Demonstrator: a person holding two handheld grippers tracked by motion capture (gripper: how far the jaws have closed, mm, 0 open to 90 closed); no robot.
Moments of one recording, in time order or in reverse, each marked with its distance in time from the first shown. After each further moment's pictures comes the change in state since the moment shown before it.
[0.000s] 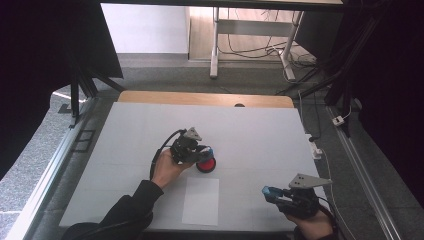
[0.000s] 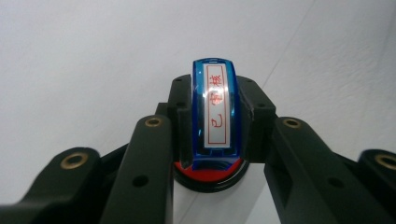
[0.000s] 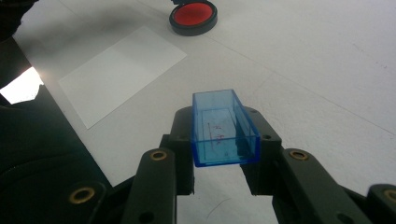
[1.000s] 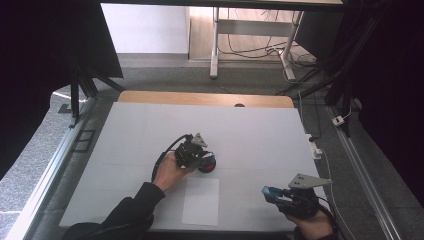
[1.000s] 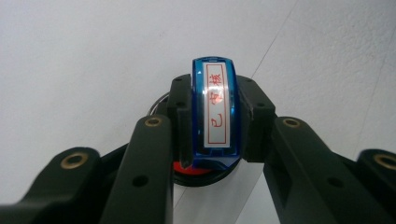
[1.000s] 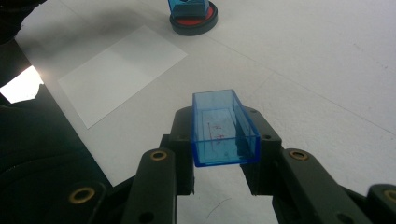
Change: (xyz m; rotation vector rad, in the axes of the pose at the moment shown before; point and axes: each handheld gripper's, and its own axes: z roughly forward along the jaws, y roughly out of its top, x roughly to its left) left arm -0.013 -0.004 0.015 0.084 0.040 0.070; right arm 0.000 0.000 0.000 0.002 0.000 -0.002
